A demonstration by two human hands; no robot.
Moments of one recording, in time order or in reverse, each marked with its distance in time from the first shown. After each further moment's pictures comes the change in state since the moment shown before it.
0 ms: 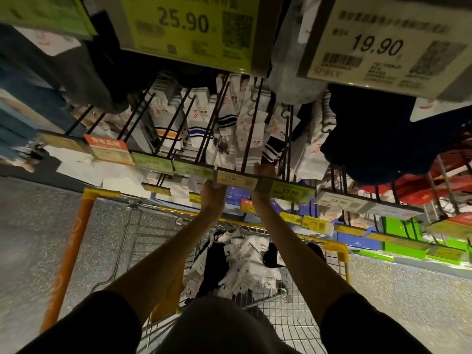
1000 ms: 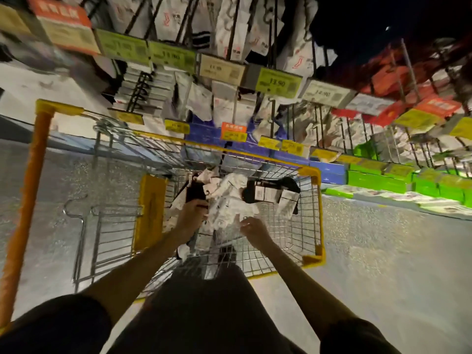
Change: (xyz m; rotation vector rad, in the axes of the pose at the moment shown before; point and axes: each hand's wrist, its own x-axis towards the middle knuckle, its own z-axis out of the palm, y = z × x) left_hand -0.160 -0.197 -0.054 0.183 -0.424 -0.400; right_hand -0.088 0.315 -0.046 -0.448 -0.051 -0.053
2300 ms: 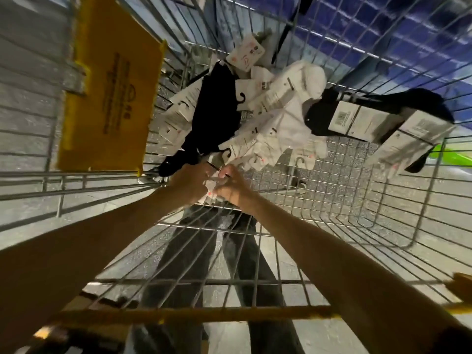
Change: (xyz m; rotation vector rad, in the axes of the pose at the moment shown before) left_hand 0.172 -0.259 0.039 0.766 0.047 -0.001; right_hand 0.191 0.165 0.240 0.272 -0.428 0.140
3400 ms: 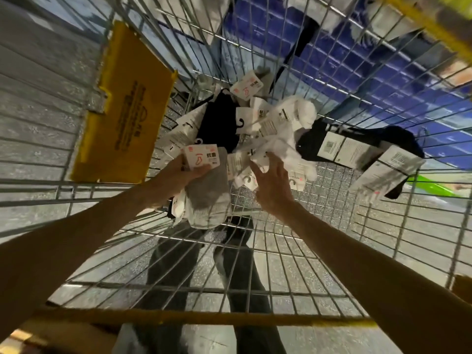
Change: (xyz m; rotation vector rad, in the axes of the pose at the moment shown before) left_hand -0.022 0.006 -0.060 -1.057 -0.059 0.034; right_hand -0.048 -0.050 -0.086 -1.376 0.406 -0.472
